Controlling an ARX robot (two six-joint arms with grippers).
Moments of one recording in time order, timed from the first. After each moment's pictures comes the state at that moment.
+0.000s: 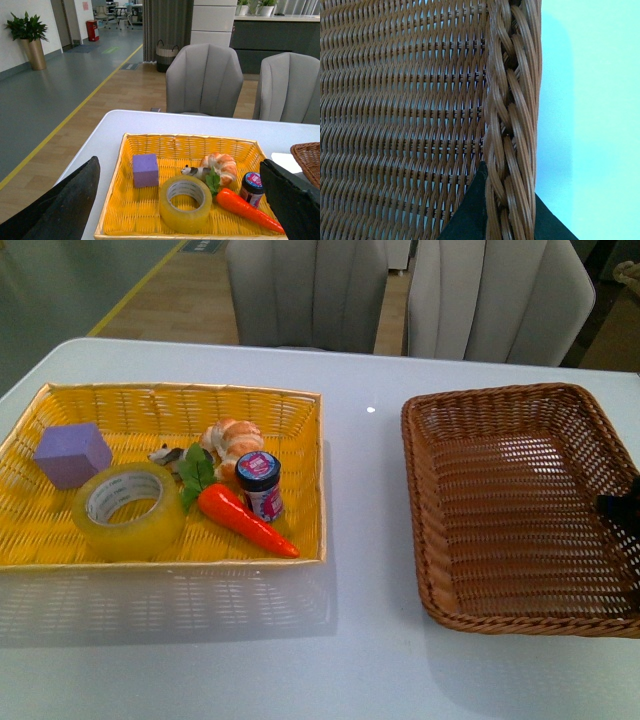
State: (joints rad) left arm 0.00 0.01 0.01 0.00 0.00 0.00; right arm -0.14 2.25 0.93 0.54 -0.21 -0.08
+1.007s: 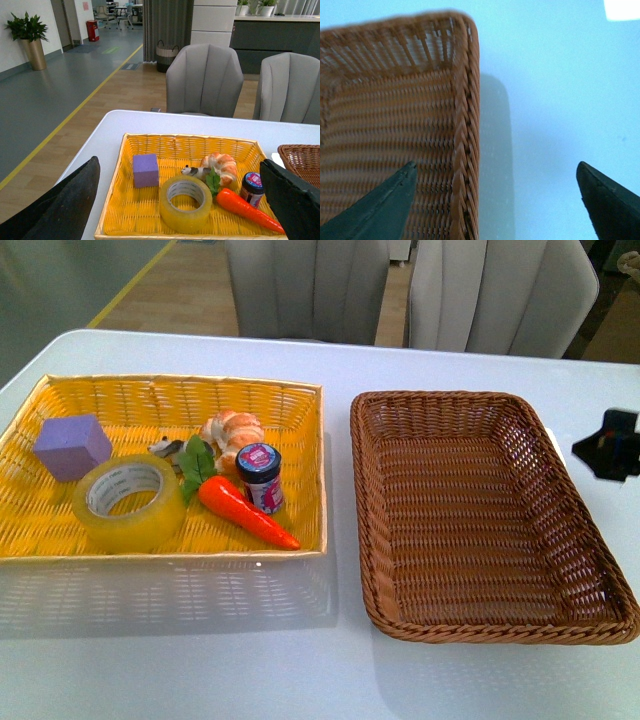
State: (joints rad) left arm 0.00 0.01 0.01 0.00 0.00 0.00; right arm -0.15 2.07 0.85 0.62 -0.23 0.00
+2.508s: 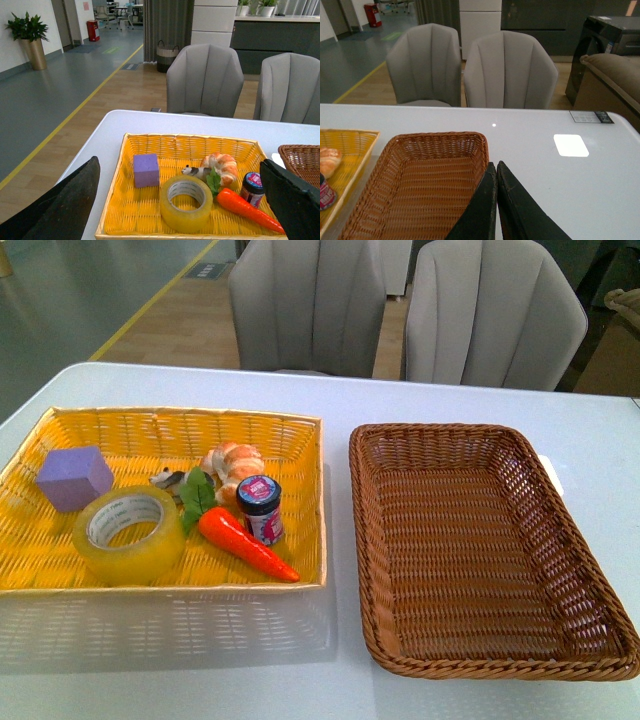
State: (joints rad) left arm 0.00 0.01 0.01 0.00 0.00 0.00; right arm 0.00 0.71 0.02 0.69 0.00 0.00
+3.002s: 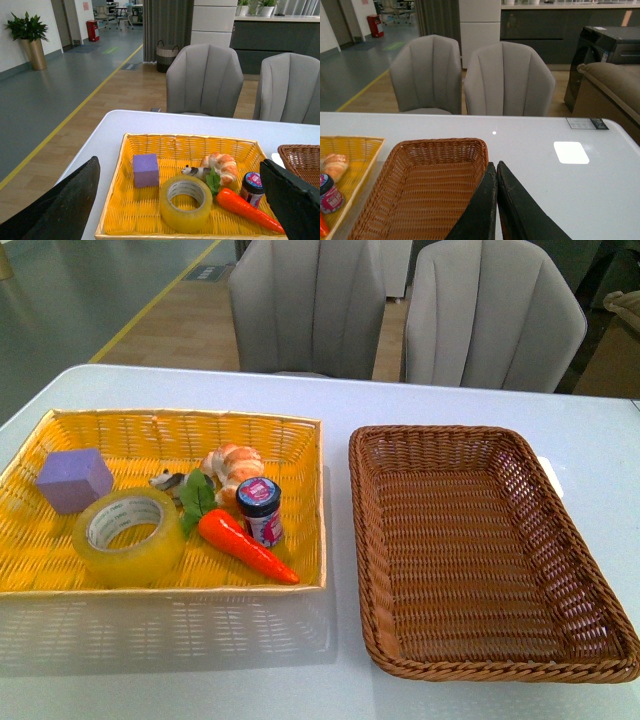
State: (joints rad) left arm 0.00 0.02 0.01 0.00 0.00 0.00; right arm 0.00 0.35 0.02 0.35 0.00 0.00
